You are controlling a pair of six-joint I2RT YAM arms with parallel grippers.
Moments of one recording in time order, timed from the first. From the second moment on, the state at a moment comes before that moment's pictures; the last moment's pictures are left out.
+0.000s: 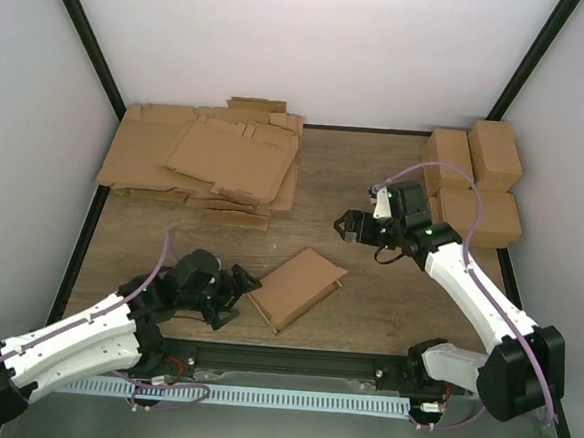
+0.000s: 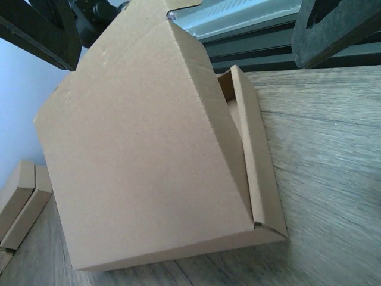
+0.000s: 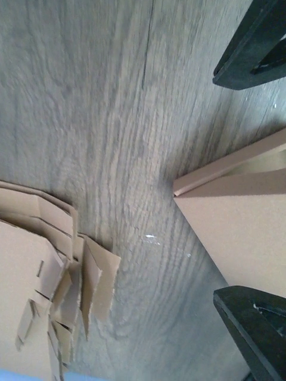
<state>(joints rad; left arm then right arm) -0.89 0.71 0.47 -0.55 0.21 -1.60 0.38 1.16 0.91 -0.56 -0.30 0.44</state>
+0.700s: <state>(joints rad) -0.97 0.84 0.35 -0.19 0.27 -1.79 0.36 1.32 0.88 -0.55 -0.60 0.31</state>
